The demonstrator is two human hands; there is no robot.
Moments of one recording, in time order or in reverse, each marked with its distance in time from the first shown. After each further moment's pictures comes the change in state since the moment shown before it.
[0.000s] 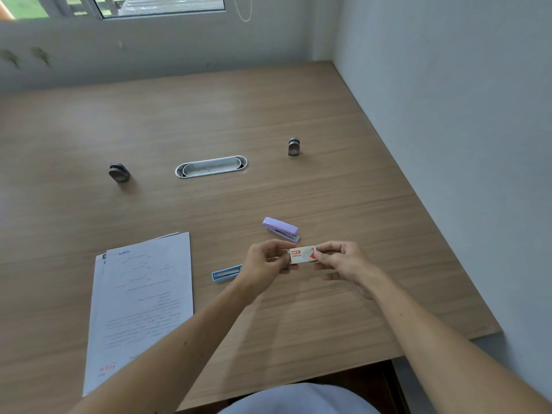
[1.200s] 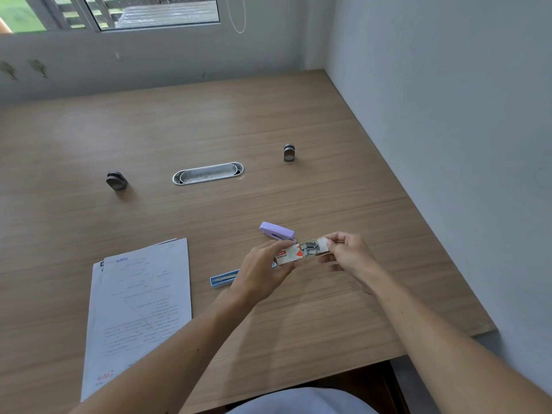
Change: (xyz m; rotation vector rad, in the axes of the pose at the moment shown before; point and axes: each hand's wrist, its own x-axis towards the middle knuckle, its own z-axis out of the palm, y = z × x) left_hand 0.001 -0.001 -0.005 0.769 0.085 0.499; right_hand -0.007 -0.018 -0.004 -0.079 0.175 -0.094
